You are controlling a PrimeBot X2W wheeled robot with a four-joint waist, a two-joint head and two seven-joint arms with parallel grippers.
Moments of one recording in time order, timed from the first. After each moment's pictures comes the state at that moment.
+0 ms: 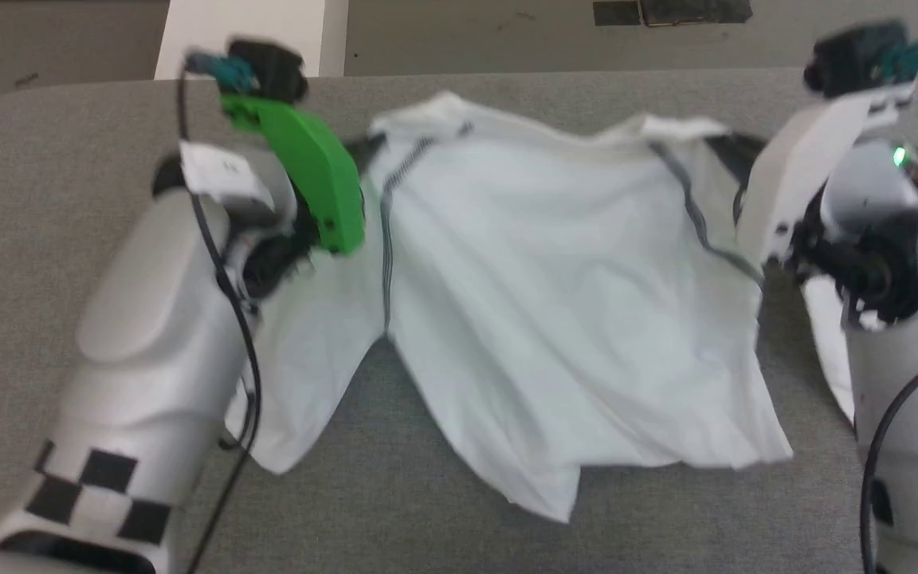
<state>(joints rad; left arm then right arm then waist) -0.83 0.23 -0.40 0.45 -0.69 -0.13 0.52 -0.65 -0.12 0.03 0.11 0.36 0.13 0.81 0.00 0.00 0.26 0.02</state>
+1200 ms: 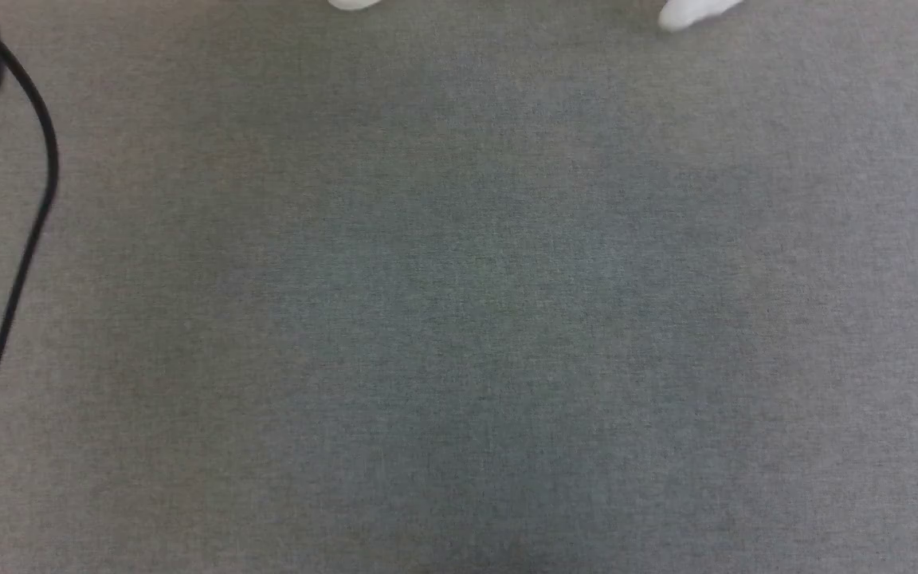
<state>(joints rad) -1.58 0.34 -0.38 0.67 -0.37 -0.08 -0.07 -1.58 -0.04 -0.02 0.64 0.17 0.13 0.35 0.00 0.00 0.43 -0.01</state>
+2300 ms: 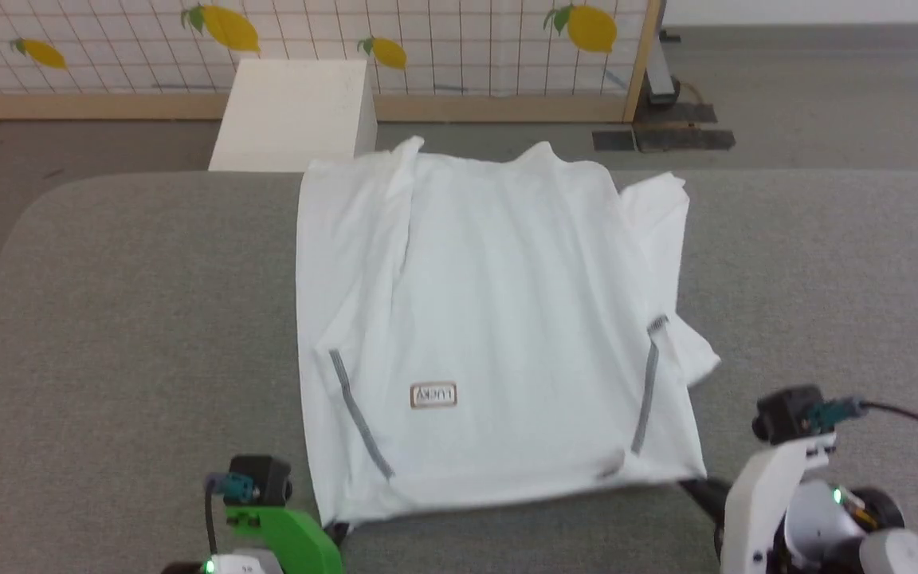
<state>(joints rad) -0.05 0.38 -0.50 0.14 -0.72 0.17 0.35 -0.04 -0.19 0.10 0.07 0.49 0.13 0.67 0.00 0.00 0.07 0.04</state>
